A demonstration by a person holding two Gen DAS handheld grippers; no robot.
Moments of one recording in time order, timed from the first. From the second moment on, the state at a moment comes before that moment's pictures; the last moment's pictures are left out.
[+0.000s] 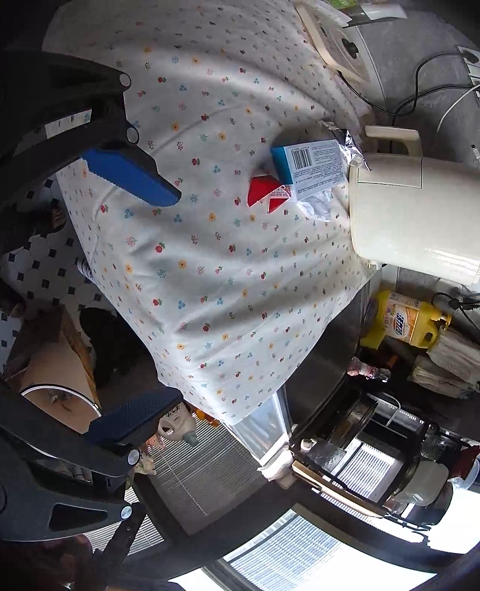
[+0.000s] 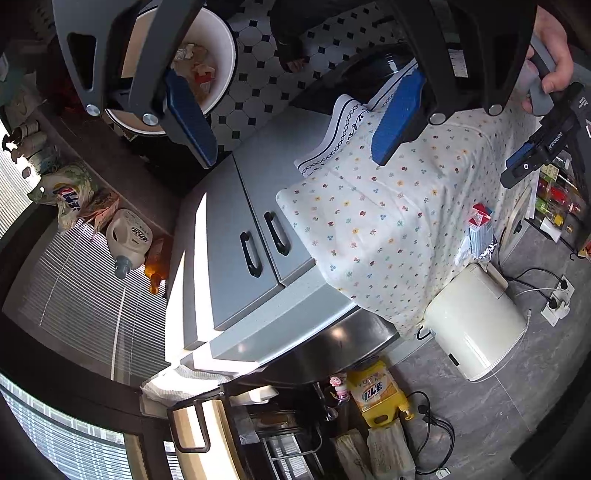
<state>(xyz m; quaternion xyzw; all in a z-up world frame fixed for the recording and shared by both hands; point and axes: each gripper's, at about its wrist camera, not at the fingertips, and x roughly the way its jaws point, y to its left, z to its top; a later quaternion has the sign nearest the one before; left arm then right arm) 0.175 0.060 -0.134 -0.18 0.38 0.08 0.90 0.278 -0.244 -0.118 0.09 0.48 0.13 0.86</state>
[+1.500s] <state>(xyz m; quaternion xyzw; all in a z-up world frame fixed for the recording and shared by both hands) 0.301 0.234 -0.180 -0.18 0.43 0.21 0.86 0.331 -0.109 -0.111 0.06 0.48 0.07 0.87</state>
